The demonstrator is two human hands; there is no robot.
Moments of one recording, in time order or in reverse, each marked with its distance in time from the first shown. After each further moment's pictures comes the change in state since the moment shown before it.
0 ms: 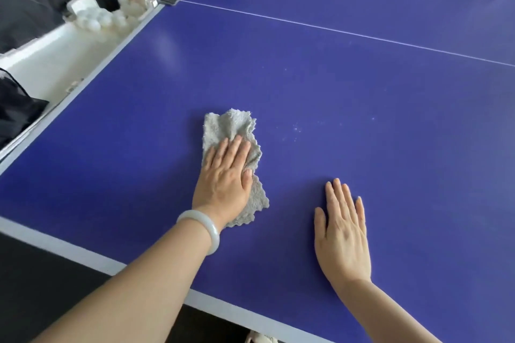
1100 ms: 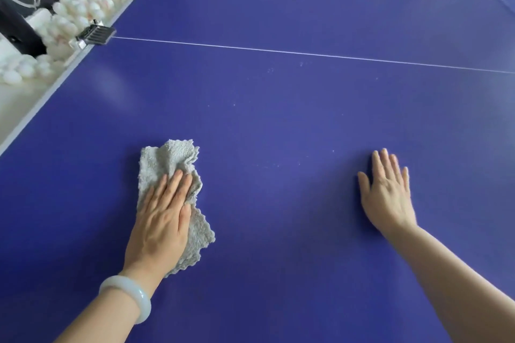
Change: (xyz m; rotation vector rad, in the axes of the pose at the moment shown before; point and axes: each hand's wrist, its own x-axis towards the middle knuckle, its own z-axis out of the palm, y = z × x) left_hand 0.059 -0.020 0.000 -0.063 0.040 0.063; right_hand 0.169 0.120 -0.066 -0.141 0.059 0.246
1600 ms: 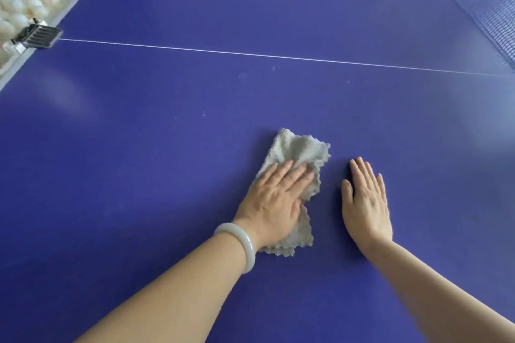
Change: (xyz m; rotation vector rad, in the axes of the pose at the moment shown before) left_hand 0.101 0.183 0.037 0.008 -0.159 0.593; right_hand 0.005 0.006 0.005 0.172 0.064 0.061
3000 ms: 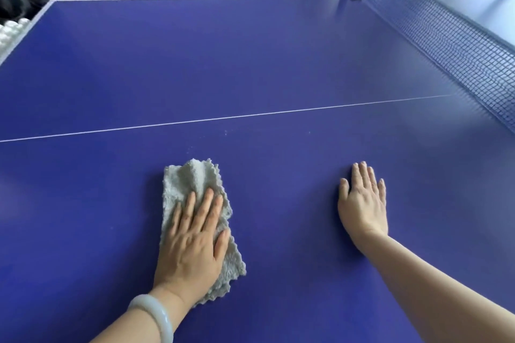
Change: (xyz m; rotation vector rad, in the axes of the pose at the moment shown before) left_hand 0.068 -0.108 -0.018 0.026 0.069 -0.201; right_hand 0.153 0.021 -0.009 -0.105 0.088 0.314
